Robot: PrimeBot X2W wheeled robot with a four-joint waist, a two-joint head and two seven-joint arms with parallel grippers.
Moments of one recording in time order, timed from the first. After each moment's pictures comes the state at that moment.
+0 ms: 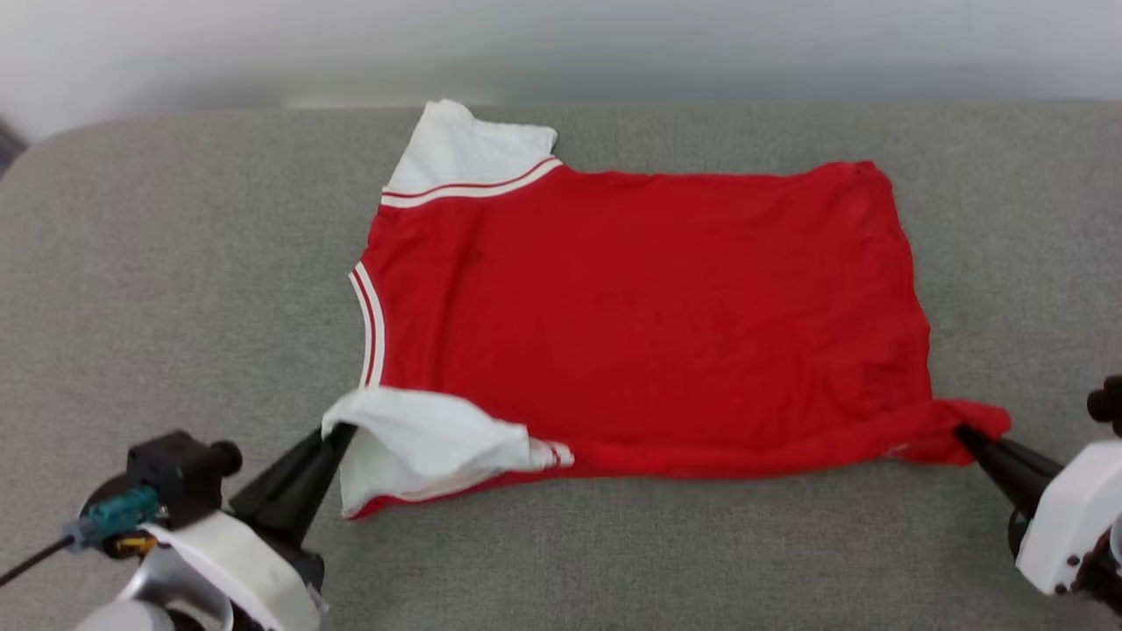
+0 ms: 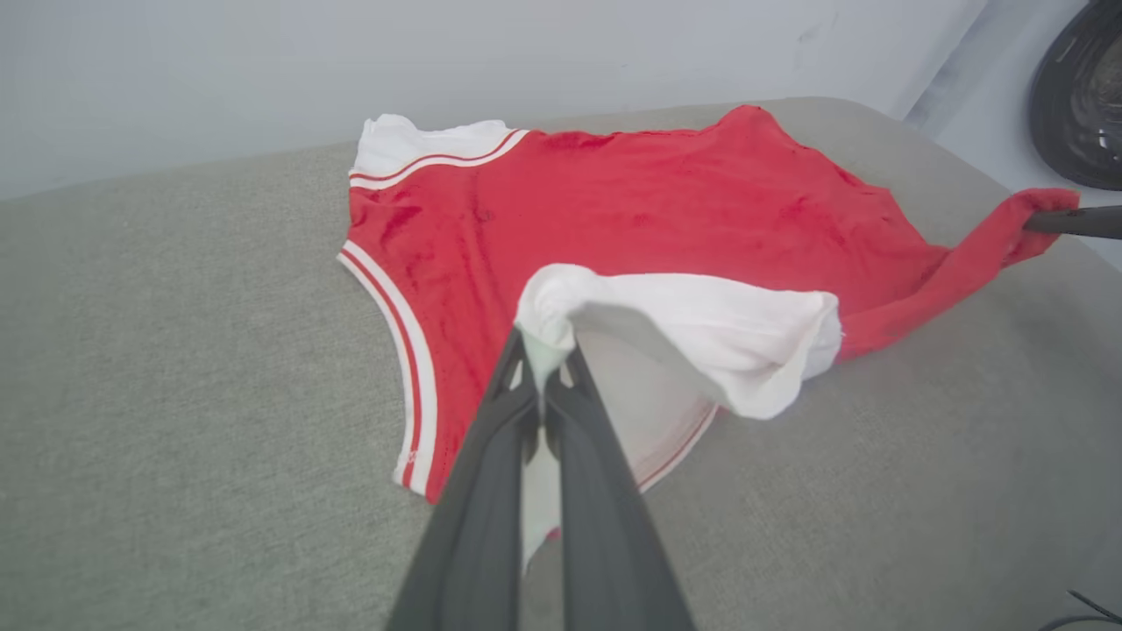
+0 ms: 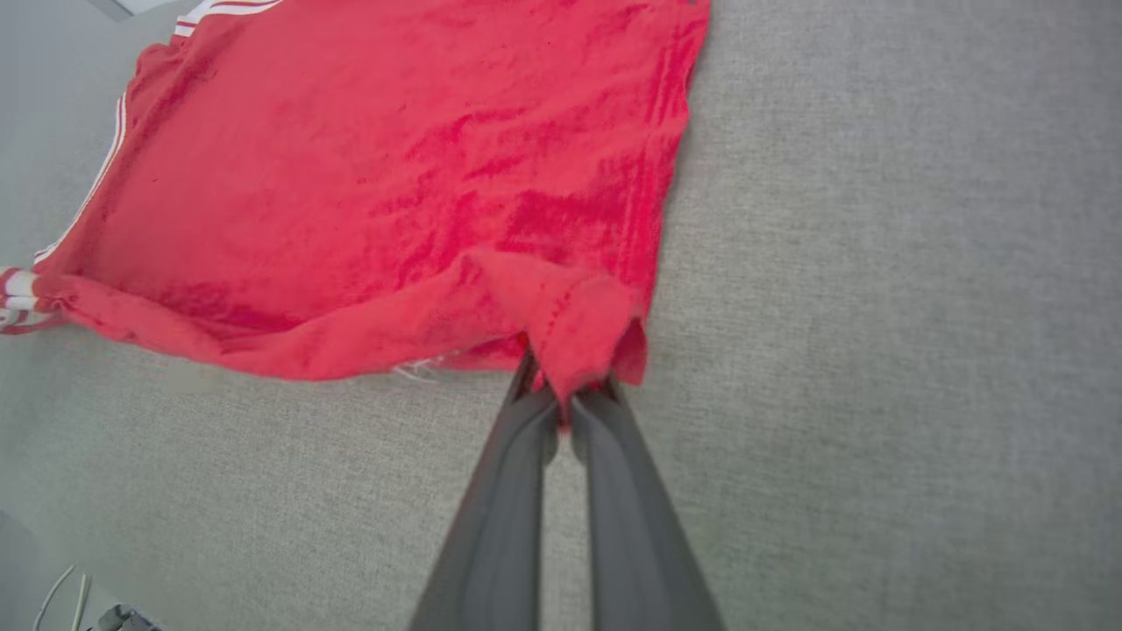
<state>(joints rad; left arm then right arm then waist) -0.08 0.75 -0.47 -0.22 -0.78 0.00 -0.05 -0.06 -0.51 0.07 -0.04 0.73 0.13 0.51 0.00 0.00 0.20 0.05</state>
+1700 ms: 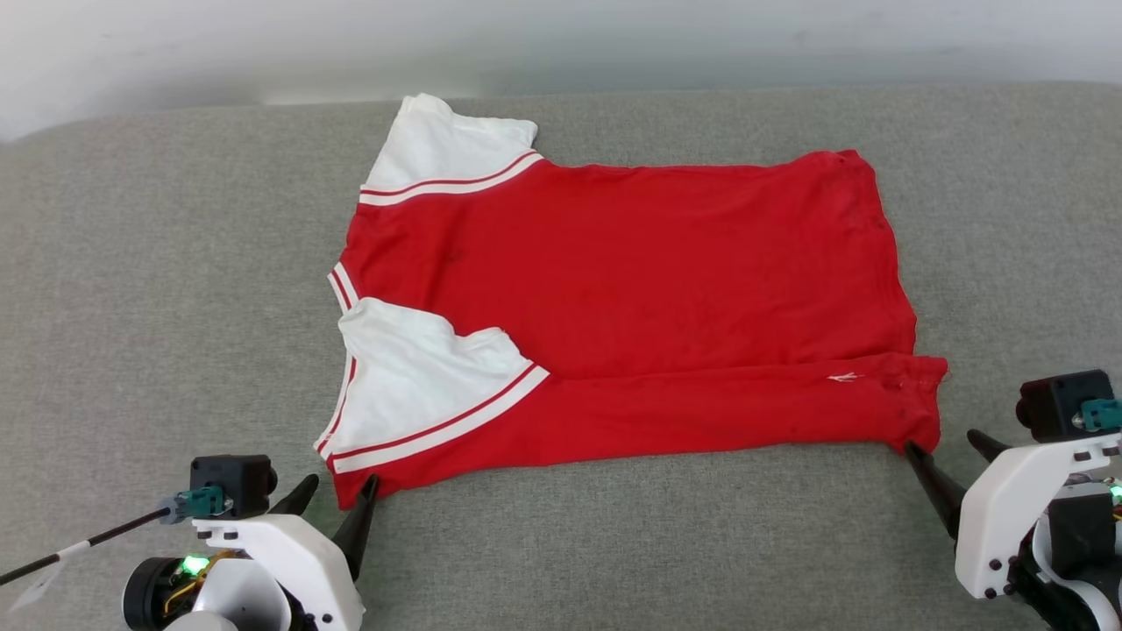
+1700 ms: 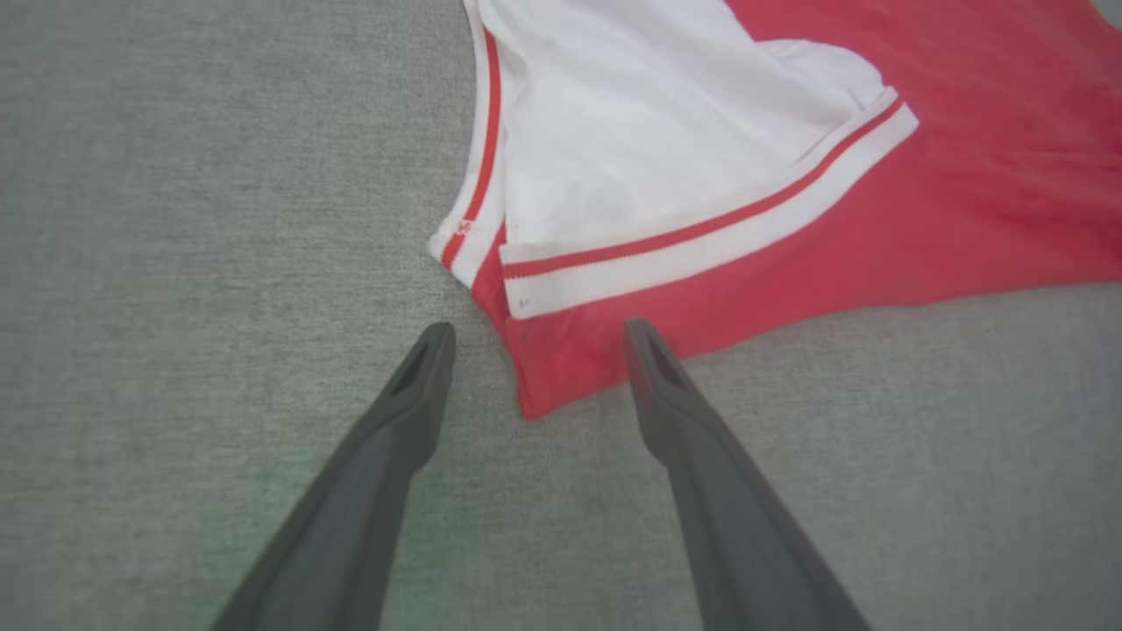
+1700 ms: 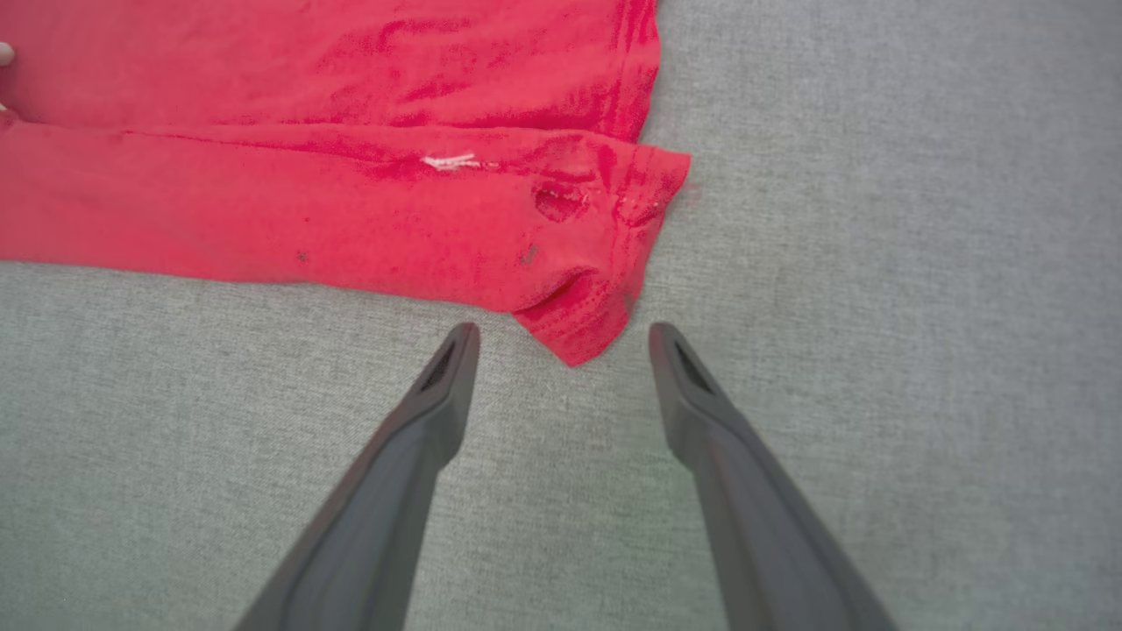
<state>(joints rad) -0.12 0.58 -0.52 0.05 -0.83 0.23 0.10 -0.08 -0.29 0.01 -0.07 0.33 0.13 0.67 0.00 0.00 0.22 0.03</state>
